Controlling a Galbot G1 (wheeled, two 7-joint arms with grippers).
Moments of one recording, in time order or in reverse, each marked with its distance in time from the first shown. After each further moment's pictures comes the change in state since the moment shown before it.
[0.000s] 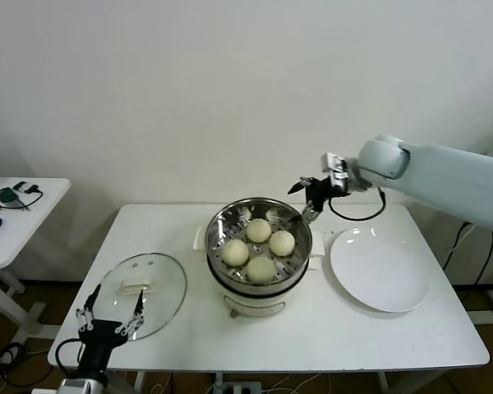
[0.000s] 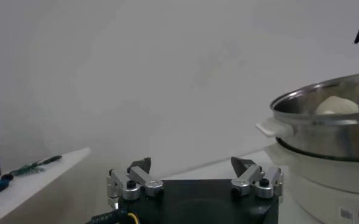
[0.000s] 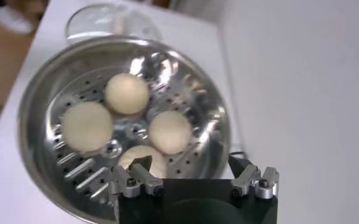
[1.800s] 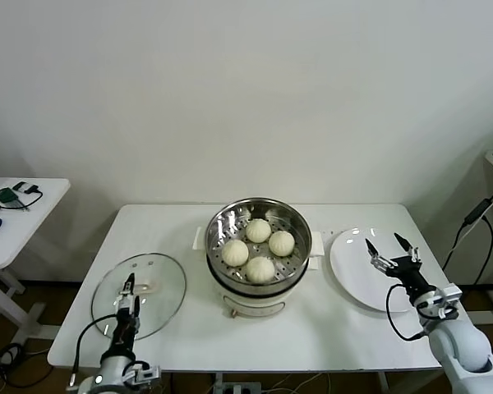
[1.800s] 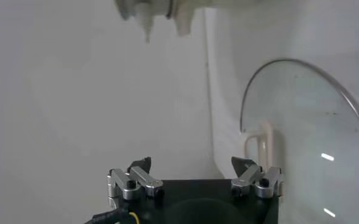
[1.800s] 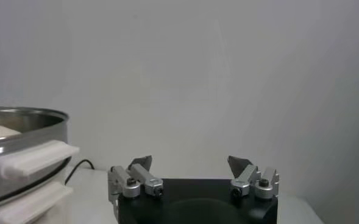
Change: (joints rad) left arm -0.221 -0.010 0.104 0.295 1.470 0.121 -0.117; right arm -1.832 0.286 1.935 0.235 -0.316 0.155 0.430
